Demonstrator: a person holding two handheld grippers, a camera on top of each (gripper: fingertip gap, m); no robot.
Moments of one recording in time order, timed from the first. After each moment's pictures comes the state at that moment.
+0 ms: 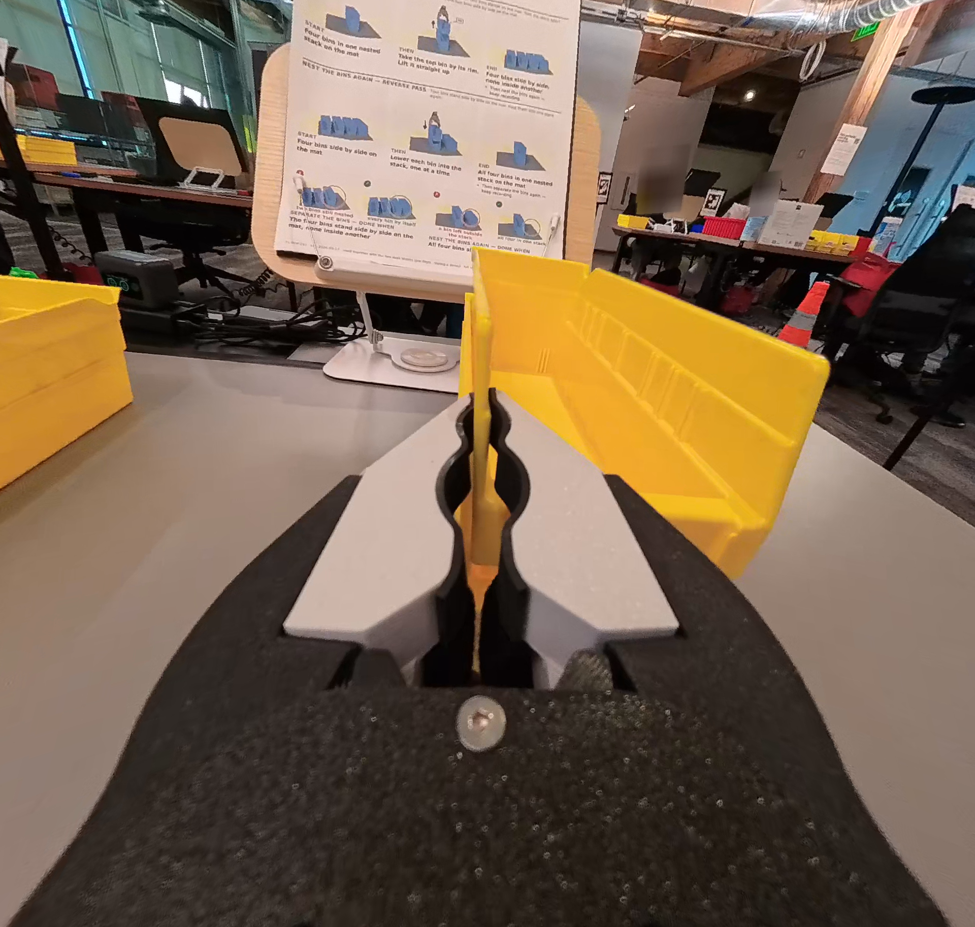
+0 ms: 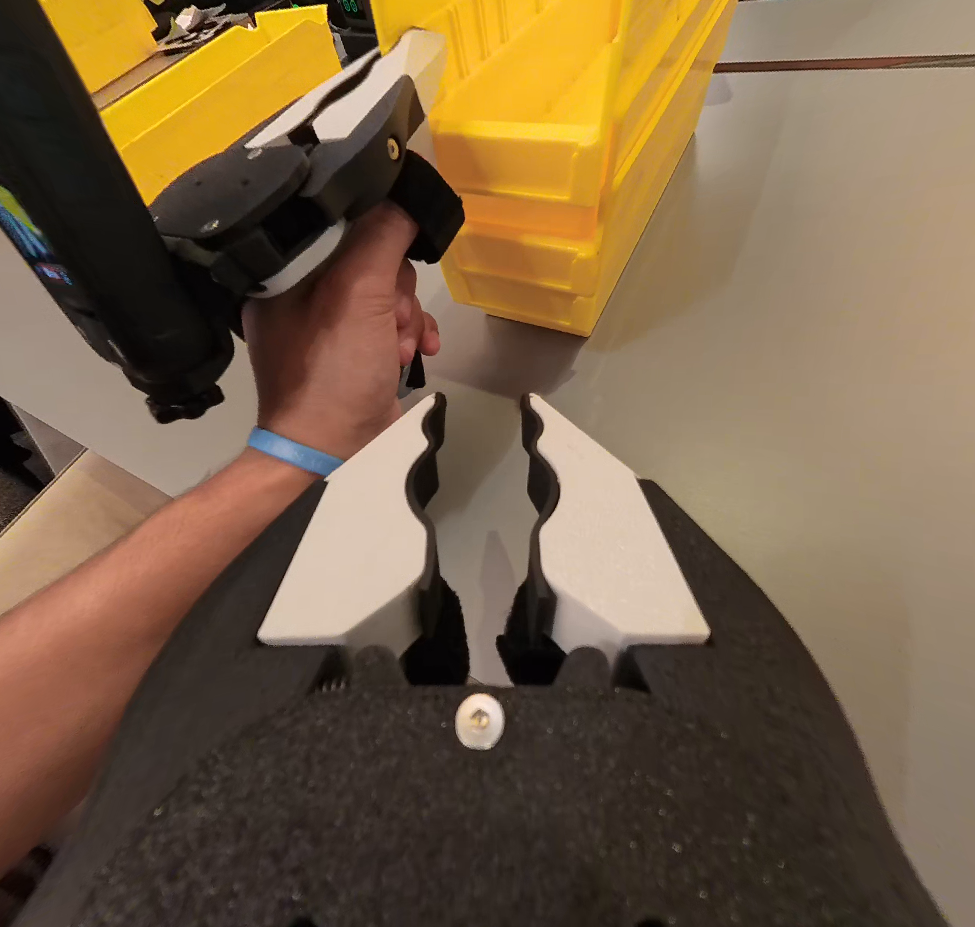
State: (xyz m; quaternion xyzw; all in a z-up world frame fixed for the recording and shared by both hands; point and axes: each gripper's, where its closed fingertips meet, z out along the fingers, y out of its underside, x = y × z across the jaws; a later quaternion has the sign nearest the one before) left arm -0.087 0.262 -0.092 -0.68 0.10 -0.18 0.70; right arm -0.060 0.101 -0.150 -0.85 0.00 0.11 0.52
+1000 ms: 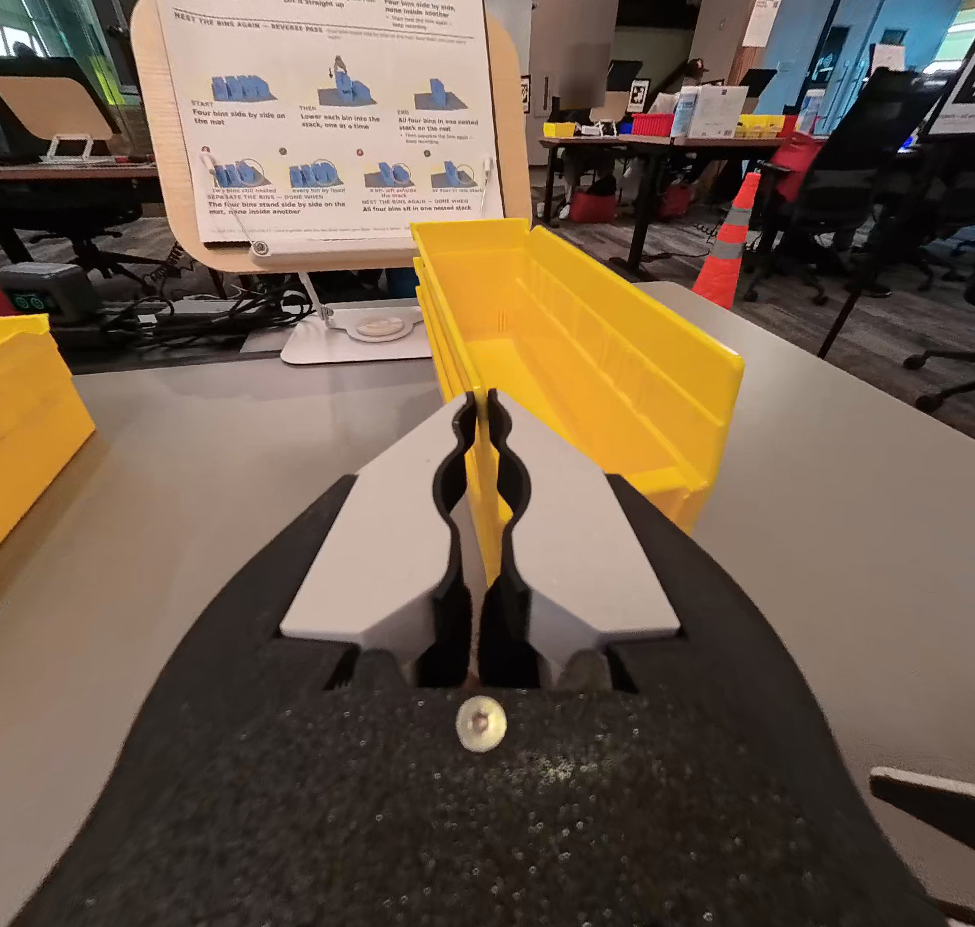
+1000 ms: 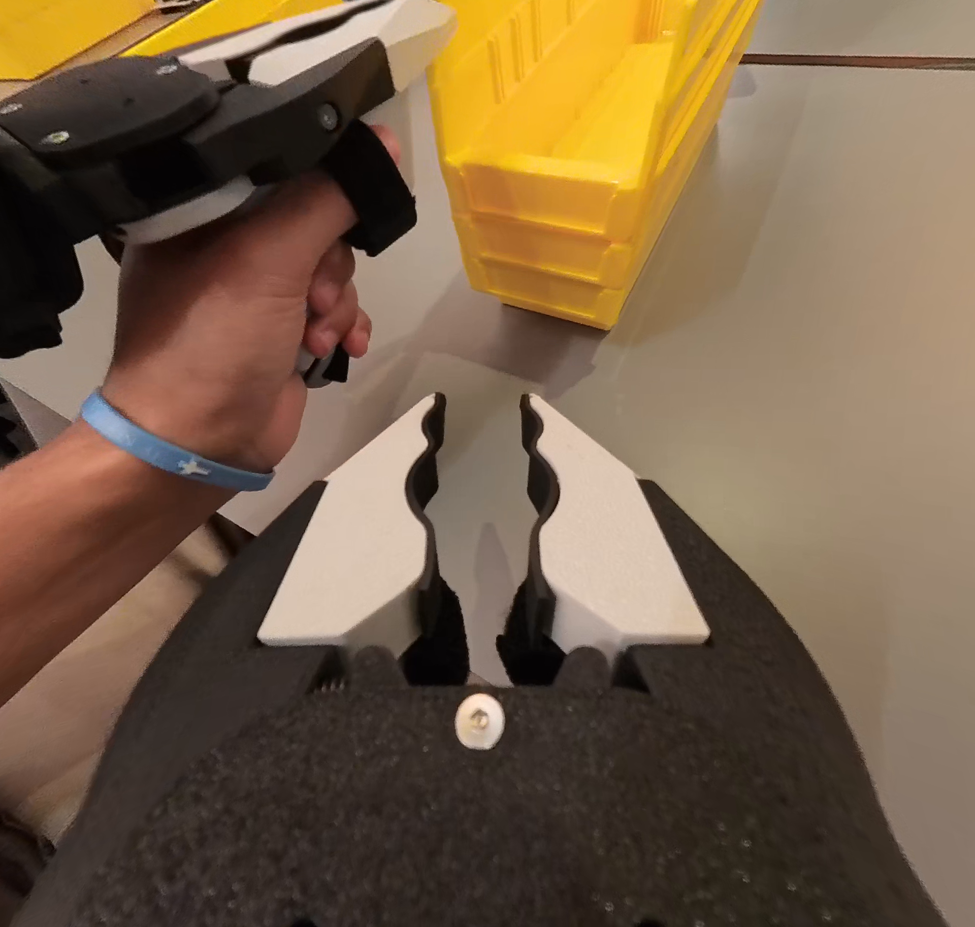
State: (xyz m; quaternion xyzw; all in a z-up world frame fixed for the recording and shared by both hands) left arm -0.091 0.244 -0.089 -0.71 0.21 -0.19 0.65; right arm -0.068 0.101 -0.155 -0.85 -0.02 0.10 0.51
